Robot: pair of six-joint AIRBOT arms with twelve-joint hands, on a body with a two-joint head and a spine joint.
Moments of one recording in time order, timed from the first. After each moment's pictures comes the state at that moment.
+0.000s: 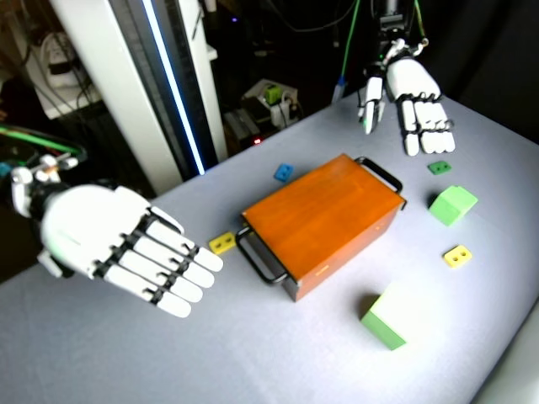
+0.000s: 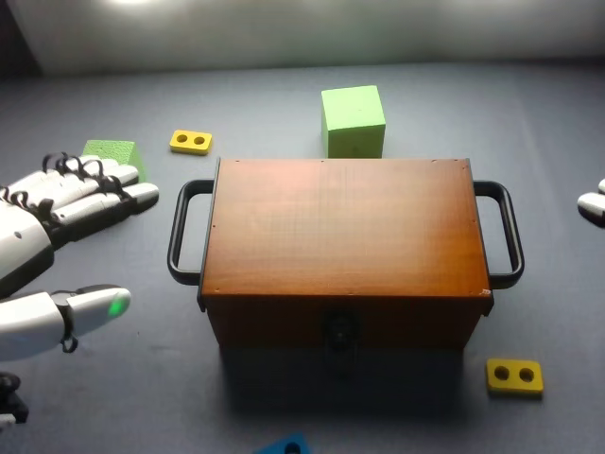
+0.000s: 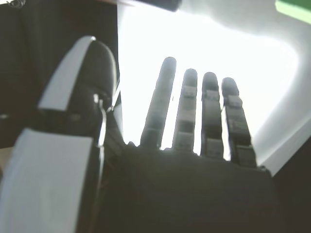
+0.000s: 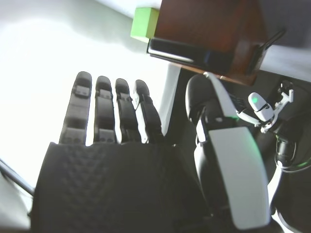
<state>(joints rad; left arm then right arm) 1.13 -0.88 1.07 -0.08 -1.17 0.63 -1.21 -0.76 0.79 0.34 1.15 -1.02</state>
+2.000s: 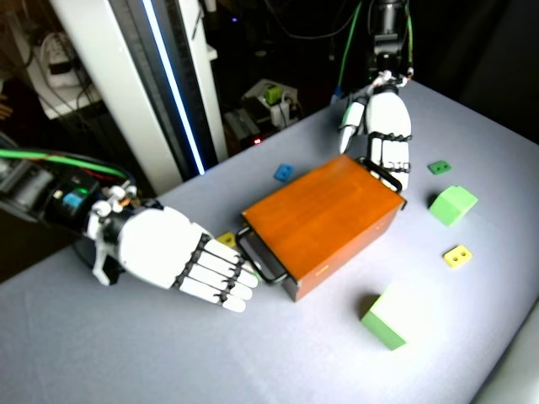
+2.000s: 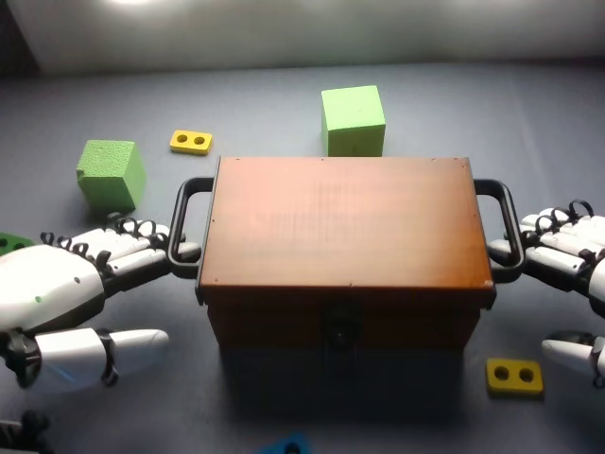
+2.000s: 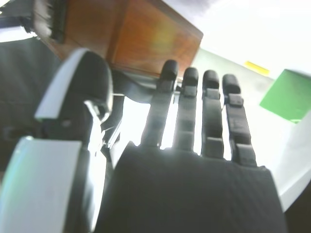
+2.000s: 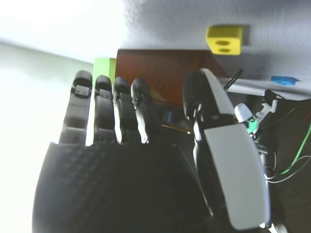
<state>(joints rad) 1.08 -0.96 1.12 0.06 -1.00 0.52 -1.00 -0.89 0.90 0.23 0.83 -1.02</state>
